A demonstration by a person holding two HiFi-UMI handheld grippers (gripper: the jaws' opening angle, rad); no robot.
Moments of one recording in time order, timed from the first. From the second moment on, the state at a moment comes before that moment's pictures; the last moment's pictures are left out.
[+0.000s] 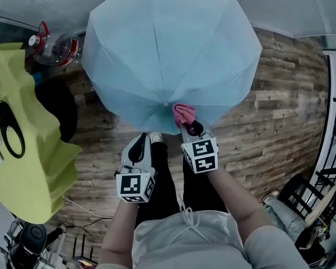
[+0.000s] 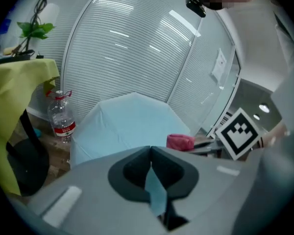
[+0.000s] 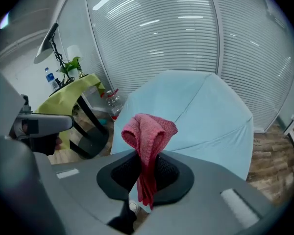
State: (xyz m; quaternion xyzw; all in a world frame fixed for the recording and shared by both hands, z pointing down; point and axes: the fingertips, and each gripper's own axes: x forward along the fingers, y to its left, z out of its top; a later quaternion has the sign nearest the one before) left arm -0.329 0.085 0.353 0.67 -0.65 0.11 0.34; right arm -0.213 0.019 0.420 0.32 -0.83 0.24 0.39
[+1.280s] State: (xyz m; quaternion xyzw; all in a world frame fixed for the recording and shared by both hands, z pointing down) left arm -0.242 0.017 0.498 0.61 -0.67 0.11 0.41; right arm -0.144 -0.065 0.559 0.28 -0.83 0.29 0.38
